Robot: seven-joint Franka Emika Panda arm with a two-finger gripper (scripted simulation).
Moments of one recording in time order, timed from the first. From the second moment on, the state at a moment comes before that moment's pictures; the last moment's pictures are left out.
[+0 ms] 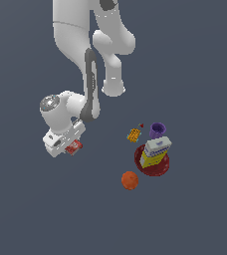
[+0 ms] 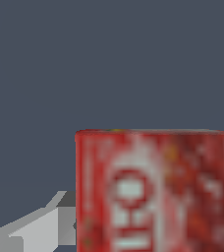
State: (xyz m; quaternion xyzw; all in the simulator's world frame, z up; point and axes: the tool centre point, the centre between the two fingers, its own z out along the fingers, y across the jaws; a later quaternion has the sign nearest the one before) arm -0.037 -0.217 0.031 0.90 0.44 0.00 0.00
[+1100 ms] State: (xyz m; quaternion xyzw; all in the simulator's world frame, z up) arm -0.065 -0.133 0.188 0.90 0.44 0.00 0.00
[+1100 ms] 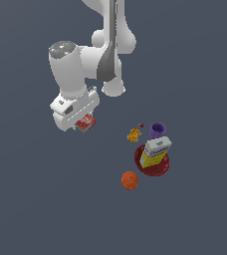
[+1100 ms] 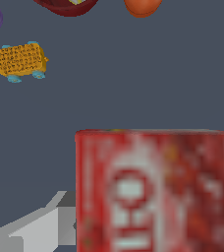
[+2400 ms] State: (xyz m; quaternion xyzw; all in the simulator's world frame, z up) arm -0.099 -0.012 0.418 0.90 0.44 0.00 0.00
